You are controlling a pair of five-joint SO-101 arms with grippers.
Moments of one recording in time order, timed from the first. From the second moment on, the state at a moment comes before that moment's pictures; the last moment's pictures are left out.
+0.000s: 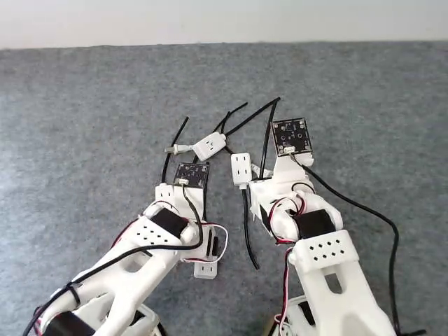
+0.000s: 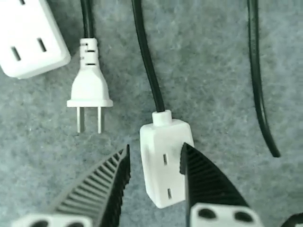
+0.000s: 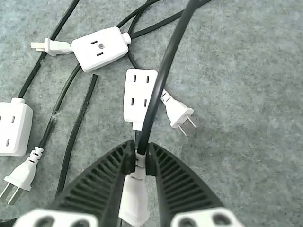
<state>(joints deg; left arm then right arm) 29.5 -24.7 58.6 64.5 32.5 -17.3 -45.2 57.7 44.4 -6.4</state>
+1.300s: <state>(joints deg) 32.2 -23.8 54.2 64.2 44.4 -17.3 -45.5 57.7 44.4 -5.1</state>
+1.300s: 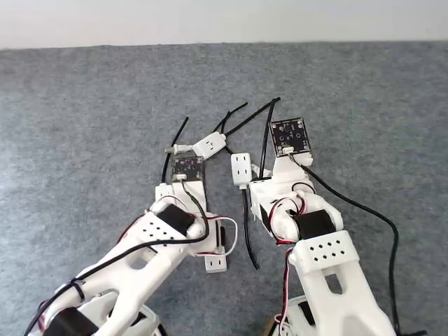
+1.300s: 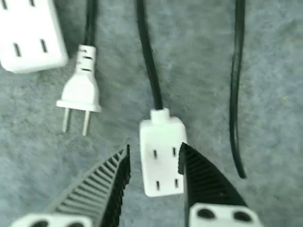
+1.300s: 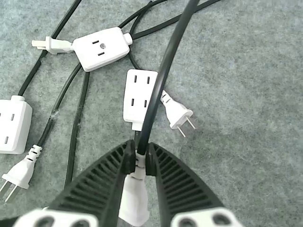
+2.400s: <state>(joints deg) 32.8 -16.7 58.2 53.7 47.5 -17.3 -45.5 57.7 45.5 -4.0</state>
